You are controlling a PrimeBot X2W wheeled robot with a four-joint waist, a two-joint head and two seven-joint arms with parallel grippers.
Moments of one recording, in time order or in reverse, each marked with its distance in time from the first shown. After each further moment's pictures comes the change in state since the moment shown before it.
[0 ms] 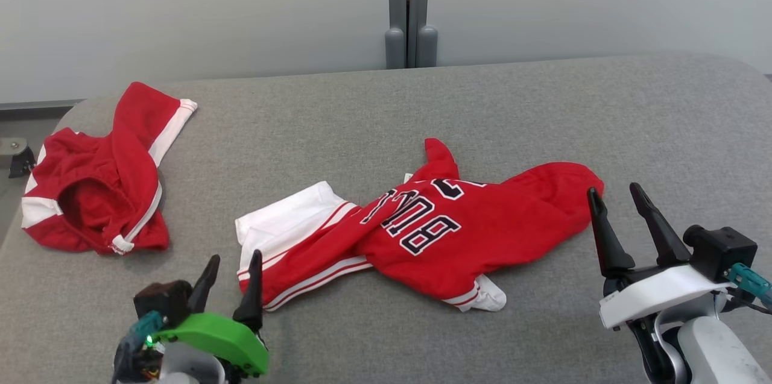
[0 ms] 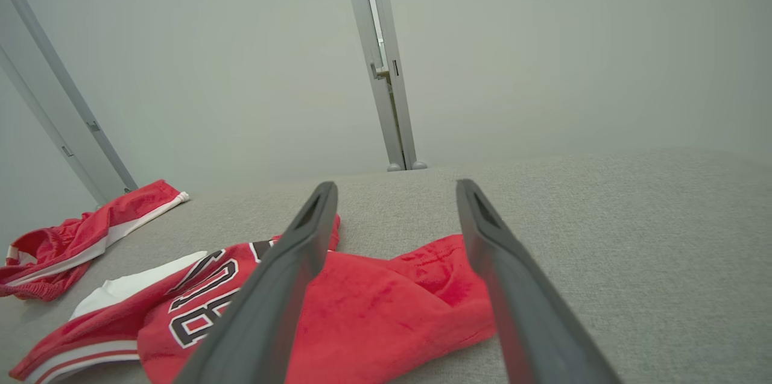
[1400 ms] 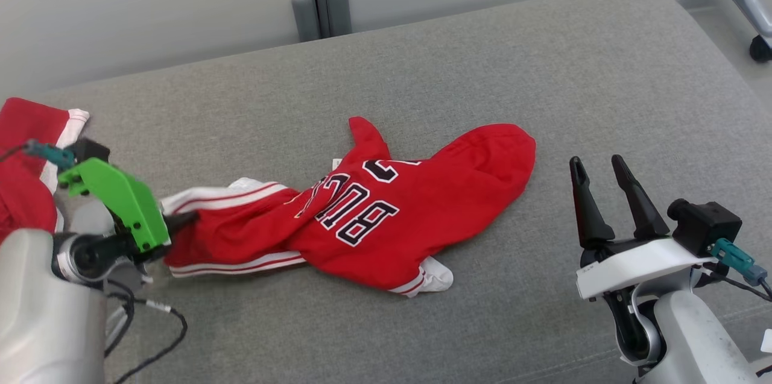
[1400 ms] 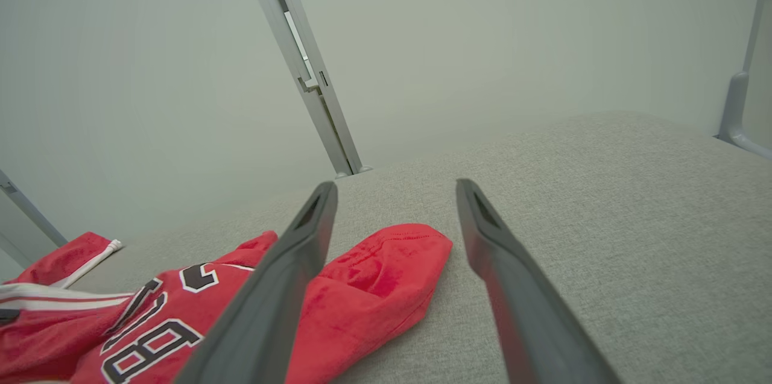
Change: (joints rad) left arm -0.446 0.221 0.090 0.180 -0.421 0.004 1.106; right arm -0.084 0.085 -0.017 0.024 0.007 0.000 0.000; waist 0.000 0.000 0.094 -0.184
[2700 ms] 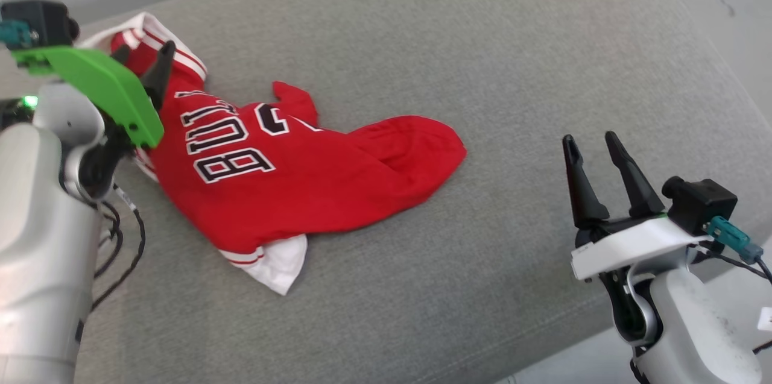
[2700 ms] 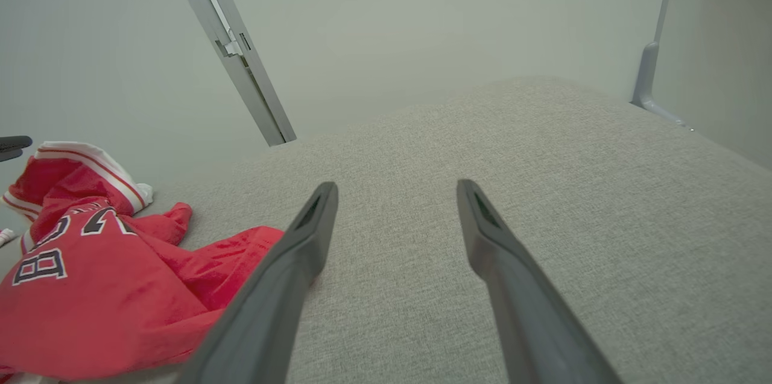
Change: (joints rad) left arm -0.286 0.067 -0.243 0.050 0.124 -0.021 -0.573; right arm -0.067 -0.011 0.030 0.011 0.001 0.000 0.000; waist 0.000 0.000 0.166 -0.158
